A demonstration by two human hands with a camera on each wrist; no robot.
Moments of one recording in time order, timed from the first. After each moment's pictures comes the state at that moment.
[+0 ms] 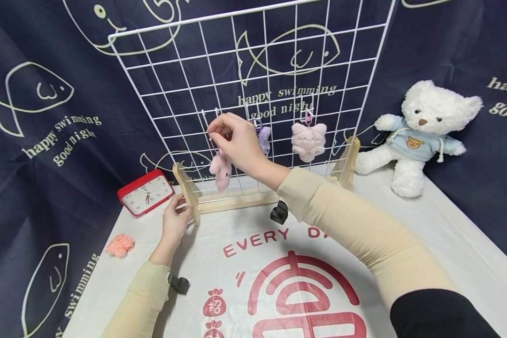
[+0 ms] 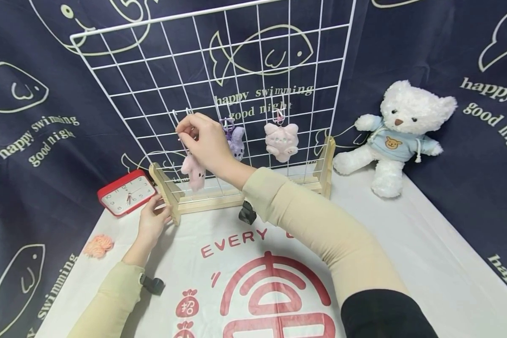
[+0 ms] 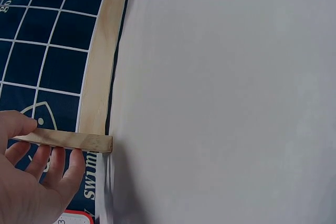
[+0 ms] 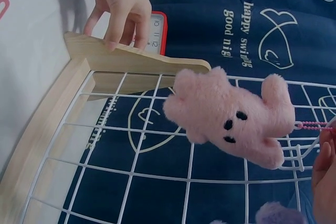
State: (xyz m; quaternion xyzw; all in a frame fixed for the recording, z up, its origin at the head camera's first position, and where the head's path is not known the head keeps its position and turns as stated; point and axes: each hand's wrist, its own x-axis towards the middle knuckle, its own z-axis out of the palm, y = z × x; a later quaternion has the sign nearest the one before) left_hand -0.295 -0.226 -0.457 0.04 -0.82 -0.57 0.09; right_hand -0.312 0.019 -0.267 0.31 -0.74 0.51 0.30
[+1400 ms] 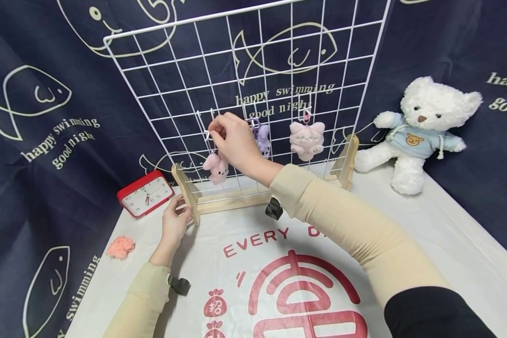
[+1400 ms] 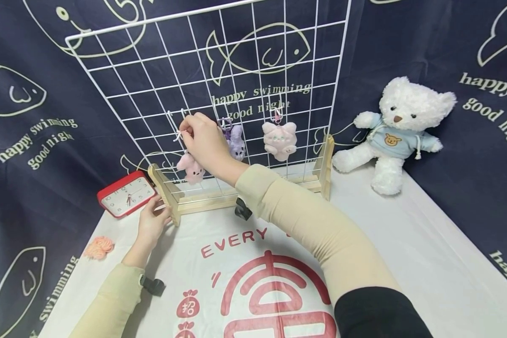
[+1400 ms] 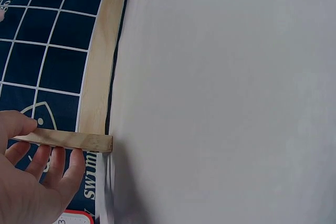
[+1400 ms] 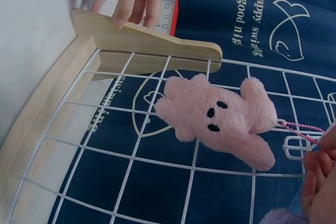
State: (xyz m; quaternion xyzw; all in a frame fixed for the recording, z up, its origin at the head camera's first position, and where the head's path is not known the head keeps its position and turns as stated) left_hand -0.294 -0.225 -0.455 0.04 -0.80 -0.59 0.09; right_hand -0.321 0.015 -0.268 0.26 -0.82 0.42 0.31
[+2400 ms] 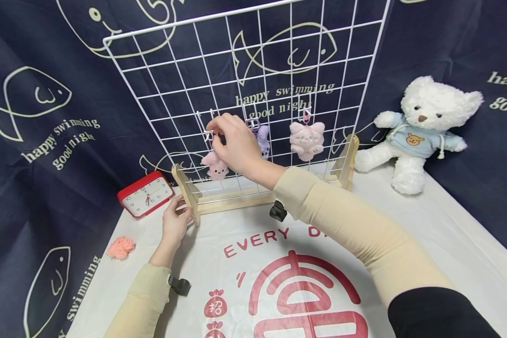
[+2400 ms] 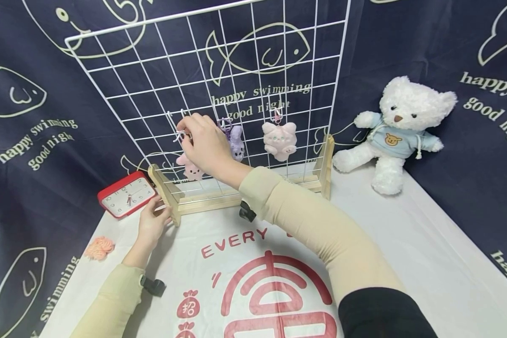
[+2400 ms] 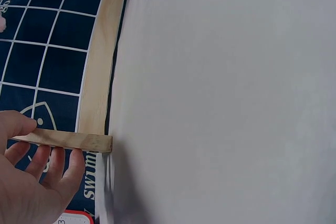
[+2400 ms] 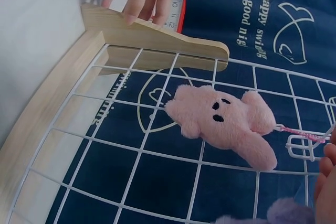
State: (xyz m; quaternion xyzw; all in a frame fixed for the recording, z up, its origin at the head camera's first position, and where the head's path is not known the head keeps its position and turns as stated) left_hand -0.295 -0.225 -0.456 0.04 -0.81 -0.58 0.09; right_hand -0.315 0.021 -0.270 0.28 -0.83 0.36 0.31
